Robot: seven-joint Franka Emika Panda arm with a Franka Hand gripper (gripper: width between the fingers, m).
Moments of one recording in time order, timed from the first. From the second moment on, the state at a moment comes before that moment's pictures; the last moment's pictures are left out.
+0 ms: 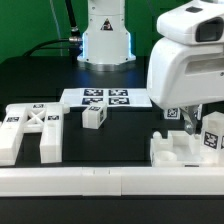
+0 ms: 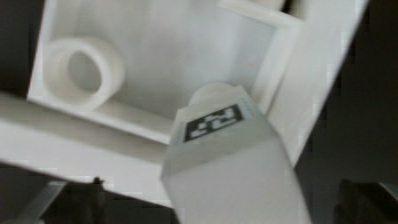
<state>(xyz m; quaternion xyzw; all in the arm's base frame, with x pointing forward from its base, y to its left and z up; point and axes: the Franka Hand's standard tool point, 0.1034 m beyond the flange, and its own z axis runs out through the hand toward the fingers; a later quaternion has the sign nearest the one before) 0.658 0.114 0.077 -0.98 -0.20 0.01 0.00</state>
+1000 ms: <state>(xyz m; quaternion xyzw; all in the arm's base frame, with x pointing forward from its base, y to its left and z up) 0.656 0.117 0.074 -1.00 -0.06 0.01 0.00</state>
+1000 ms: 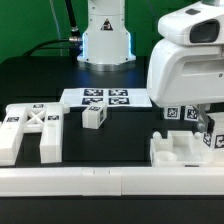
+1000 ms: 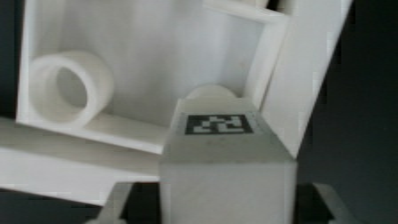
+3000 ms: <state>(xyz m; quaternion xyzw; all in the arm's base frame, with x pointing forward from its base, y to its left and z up) 0.648 0.122 0.072 -0.96 0.29 0.04 0.01</state>
